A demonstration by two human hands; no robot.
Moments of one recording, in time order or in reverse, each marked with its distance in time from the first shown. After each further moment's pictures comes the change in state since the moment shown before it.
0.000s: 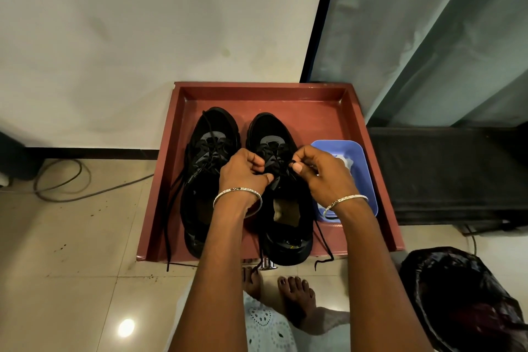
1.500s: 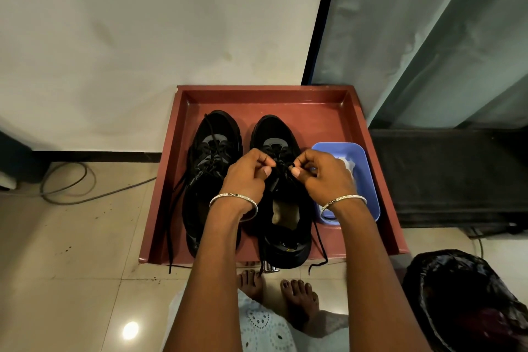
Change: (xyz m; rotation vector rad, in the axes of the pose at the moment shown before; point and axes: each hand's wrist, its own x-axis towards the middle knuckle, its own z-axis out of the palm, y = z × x) left_hand 0.000 -0.004 -0.005 0.089 -0.150 0.200; right_hand 0.001 -0.010 0.000 -0.008 0.022 0.129
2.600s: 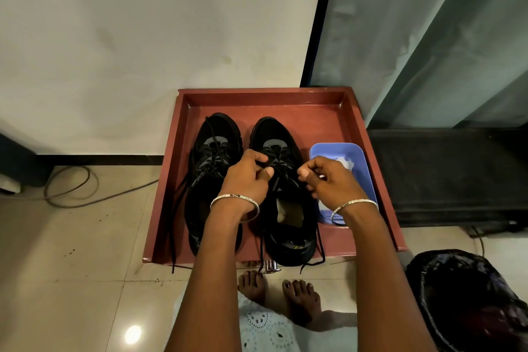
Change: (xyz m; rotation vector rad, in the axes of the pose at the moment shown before) left_hand -0.008 0.011 -0.006 0.040 -0.023 -0.085; right_hand -0.008 0.015 -0.007 0.223 -0.079 0.095
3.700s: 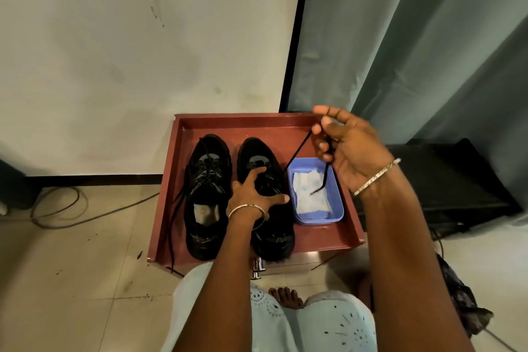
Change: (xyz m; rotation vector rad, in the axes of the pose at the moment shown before) left_hand -0.019 0.011 0.029 0.030 -0.053 -0.180; right_hand -0.074 -0.136 -0.076 0.690 0.108 -0.072
